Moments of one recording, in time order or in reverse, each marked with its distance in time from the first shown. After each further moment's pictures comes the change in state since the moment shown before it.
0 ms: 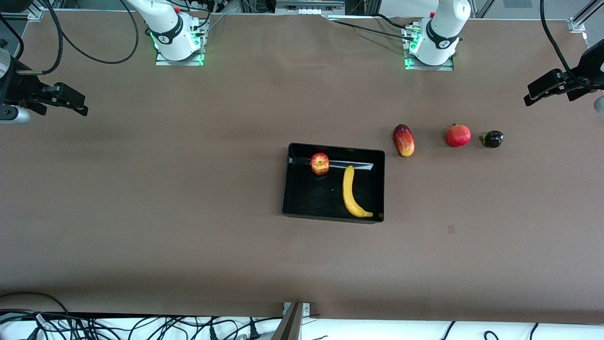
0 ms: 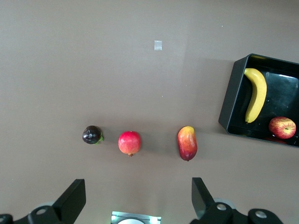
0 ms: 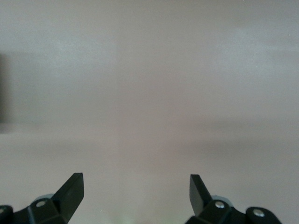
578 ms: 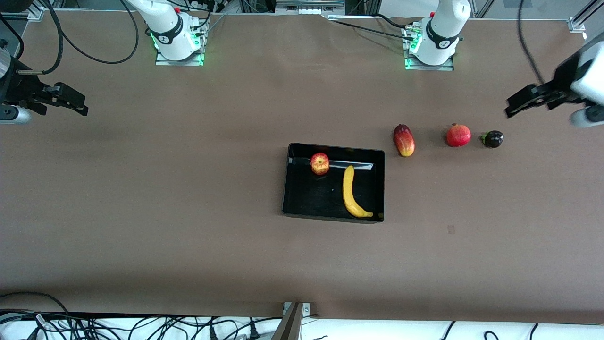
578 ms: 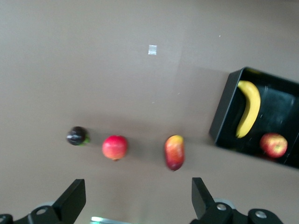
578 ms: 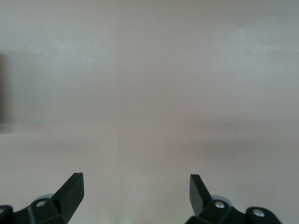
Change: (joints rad) left arm -0.100 0.055 -0.009 -0.042 0.000 0.106 -0.242; right arm 0.000 0.000 0.001 0.000 0.000 0.000 0.000
